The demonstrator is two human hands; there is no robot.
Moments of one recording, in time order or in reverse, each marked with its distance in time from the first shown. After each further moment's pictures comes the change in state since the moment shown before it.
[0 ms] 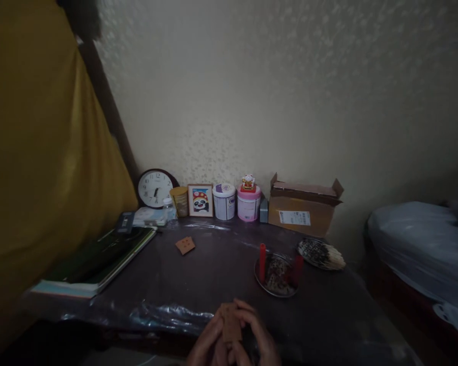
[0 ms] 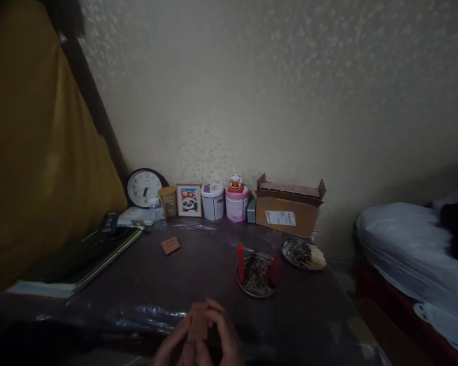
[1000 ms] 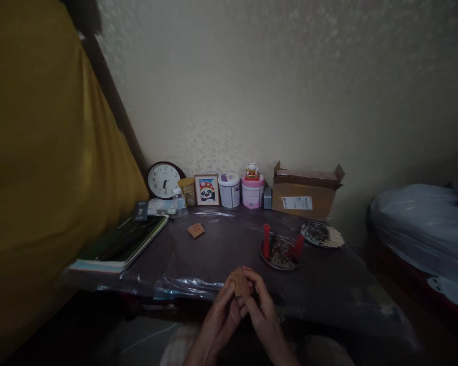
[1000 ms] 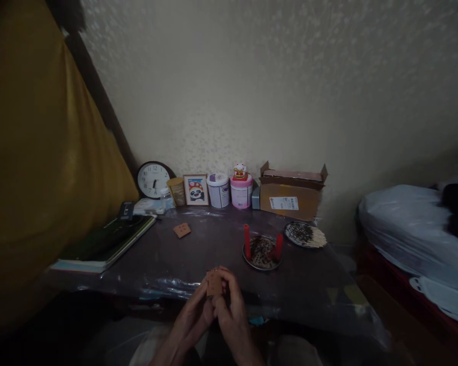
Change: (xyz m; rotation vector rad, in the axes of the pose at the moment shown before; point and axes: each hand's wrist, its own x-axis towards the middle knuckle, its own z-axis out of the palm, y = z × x) left_hand 0.004 0.000 0.021 -0.150 0.006 0.006; right_hand 0.005 -0.017 0.006 0.245 -0.062 0.197
